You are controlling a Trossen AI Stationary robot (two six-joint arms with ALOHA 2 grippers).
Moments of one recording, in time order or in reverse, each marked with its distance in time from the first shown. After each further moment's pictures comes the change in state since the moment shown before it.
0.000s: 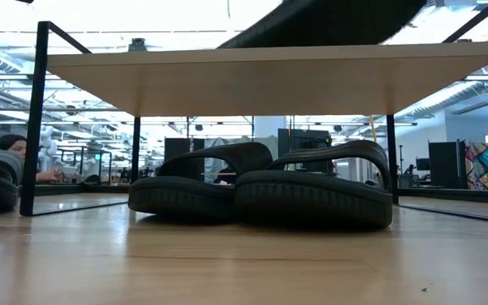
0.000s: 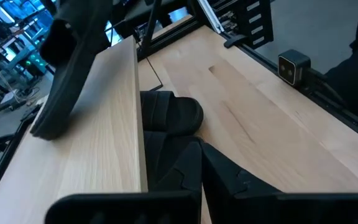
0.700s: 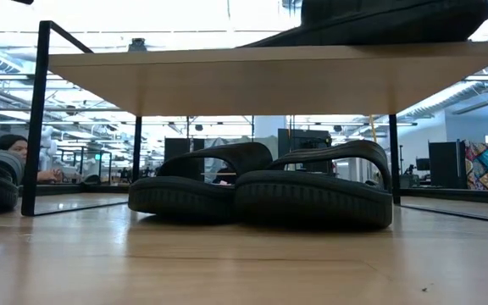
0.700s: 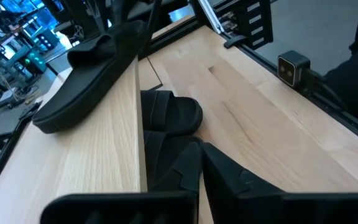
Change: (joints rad) left arm 0.000 0.000 0.000 0.000 0.001 -0.014; right arm 0.014 -0.005 -0.092 0.174 -0.380 -0.012
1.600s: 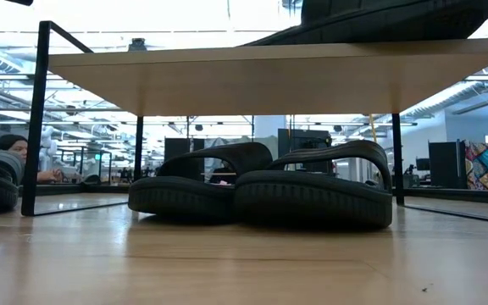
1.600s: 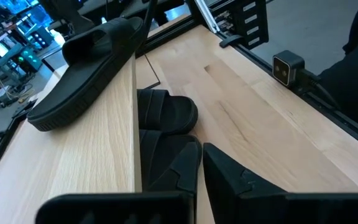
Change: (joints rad) left arm 0.000 0.000 0.000 -0.005 0.017 -0.011; right arm -0.030 -0.379 0.002 0.372 -0.051 -0.281
